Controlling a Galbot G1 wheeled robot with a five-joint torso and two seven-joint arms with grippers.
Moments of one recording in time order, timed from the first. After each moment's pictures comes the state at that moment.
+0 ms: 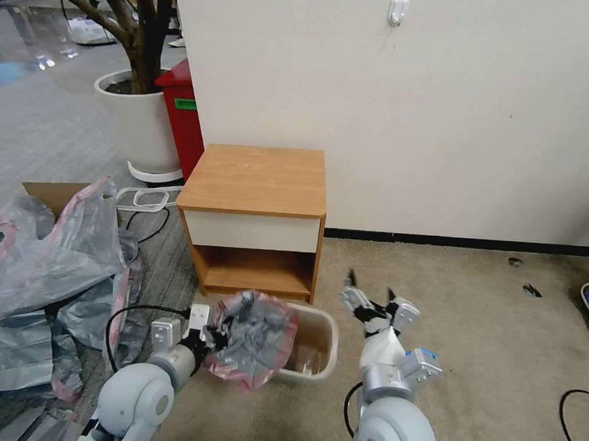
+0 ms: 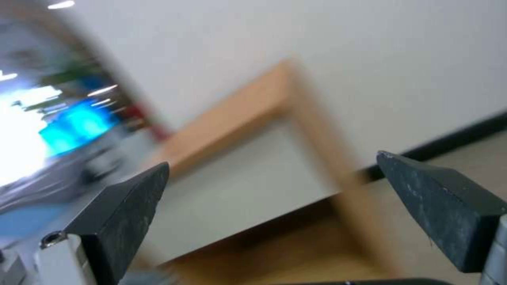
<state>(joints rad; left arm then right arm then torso) 1.50 -1.23 -0.47 -2.10 -0.48 0.51 -0.04 -1.51 1.36 0.08 2.23 0.53 -0.01 0.29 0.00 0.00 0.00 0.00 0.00</state>
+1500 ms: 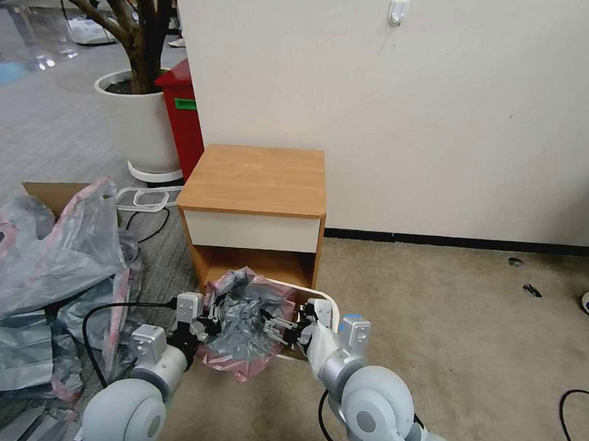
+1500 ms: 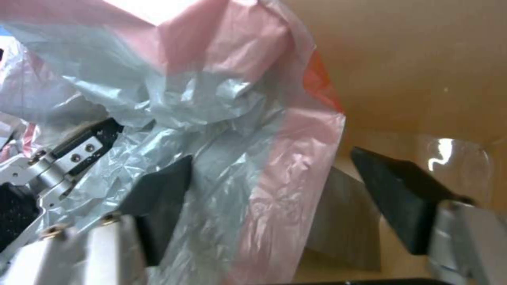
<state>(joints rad) 1.57 -1.24 -0.49 -2.16 -0.43 0.37 -0.01 -1.24 1.26 -0.06 2.10 0.84 -0.53 0.44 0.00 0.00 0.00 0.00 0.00</state>
